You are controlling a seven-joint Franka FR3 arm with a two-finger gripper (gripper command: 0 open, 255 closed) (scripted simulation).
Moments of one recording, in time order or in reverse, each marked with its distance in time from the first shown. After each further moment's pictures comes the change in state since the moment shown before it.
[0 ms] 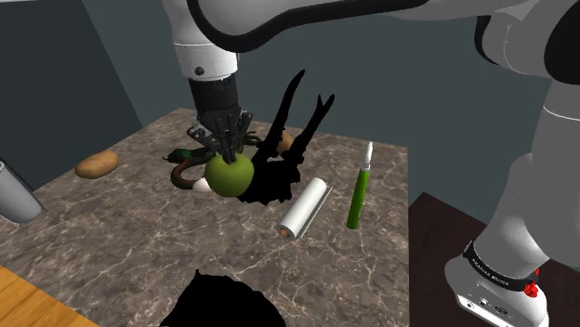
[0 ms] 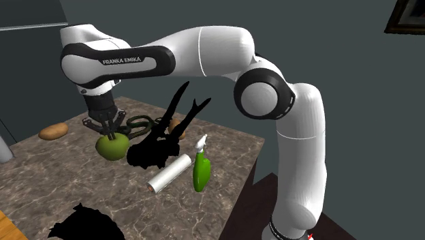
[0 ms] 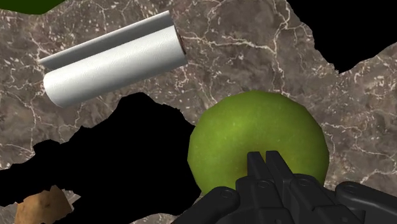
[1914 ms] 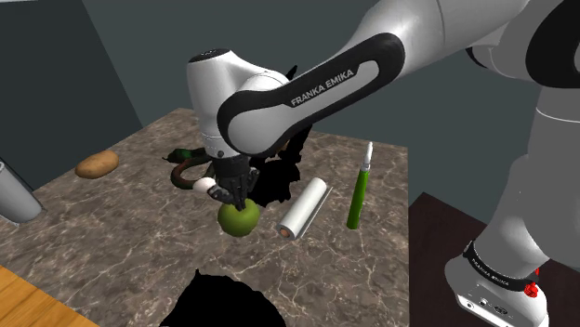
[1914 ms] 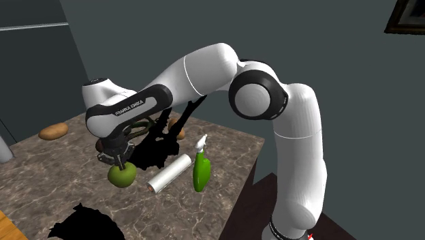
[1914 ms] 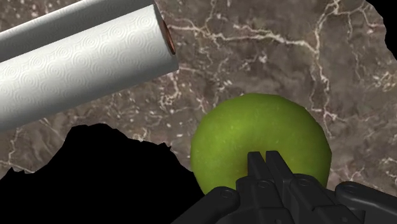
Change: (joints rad) arm -0.006 0.040 -0.009 -0.327 -0.016 0.366 0.004
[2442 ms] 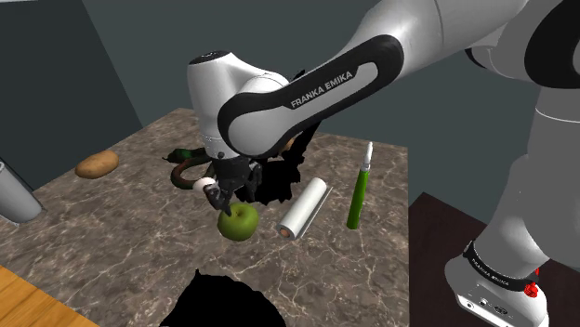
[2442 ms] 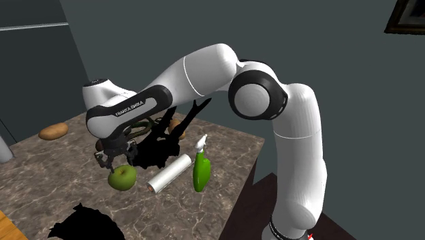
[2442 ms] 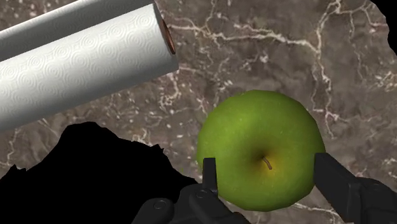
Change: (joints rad) arm 0.000 0.003 -0.001 -0.003 -0.002 0.005 0.002
